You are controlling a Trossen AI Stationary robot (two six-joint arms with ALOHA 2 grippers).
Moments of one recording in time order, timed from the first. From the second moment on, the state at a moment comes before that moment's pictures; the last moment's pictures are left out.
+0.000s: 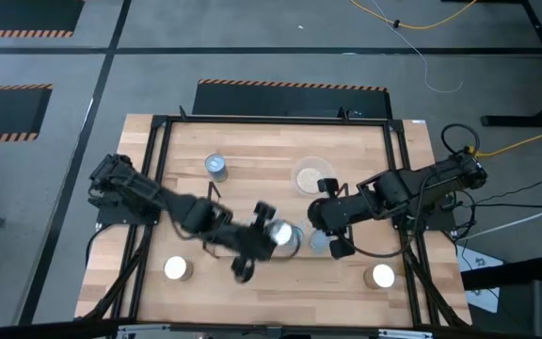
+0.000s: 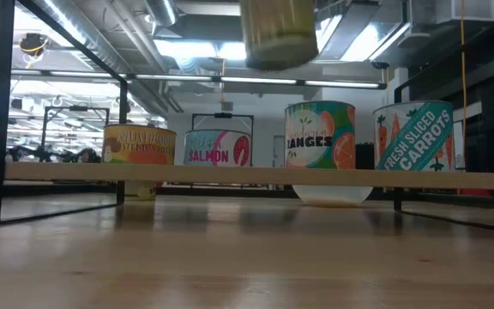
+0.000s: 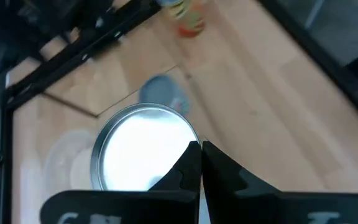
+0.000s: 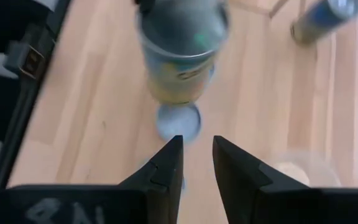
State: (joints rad) left arm -0.44 1.72 1.66 -0.71 -0.33 0.19; right arm 0.39 1.57 1.70 -1.15 0.19 0.12
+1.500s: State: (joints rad) left arm -0.12 1.94 1.66 -0.63 -0.12 0.21; right arm 0.26 1.57 1.70 -1.33 0.19 -0.17
